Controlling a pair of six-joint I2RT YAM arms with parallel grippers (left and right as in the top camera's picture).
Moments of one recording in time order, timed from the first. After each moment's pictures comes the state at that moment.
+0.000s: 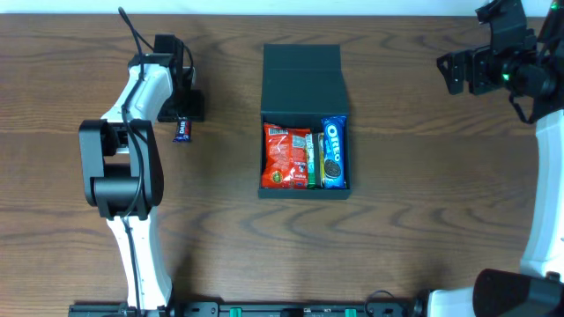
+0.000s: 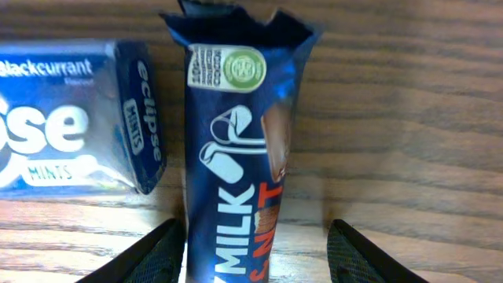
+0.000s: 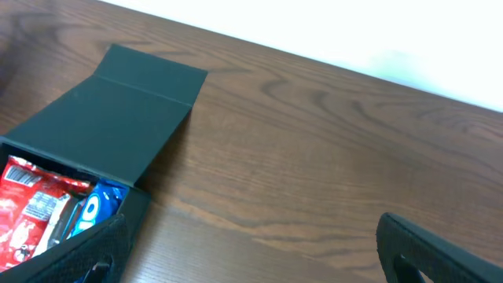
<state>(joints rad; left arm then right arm) -0.01 2.26 1.73 -0.92 0.04 -0.02 -0.21 1.60 1.79 -1.00 -0.33 -0.37</state>
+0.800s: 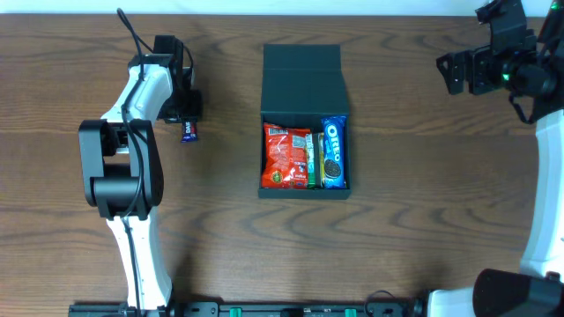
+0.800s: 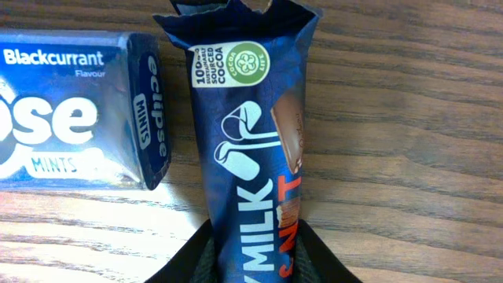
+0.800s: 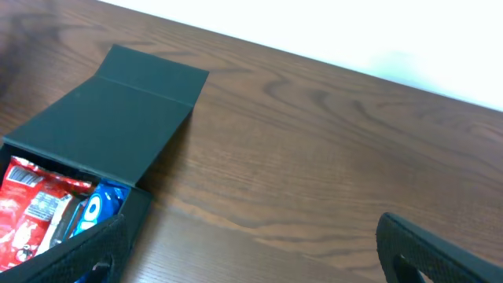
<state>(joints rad) -0.01 2.26 1.73 -0.92 0.04 -0.07 -0.21 1.60 1.79 -1.00 -0.34 -0.37</state>
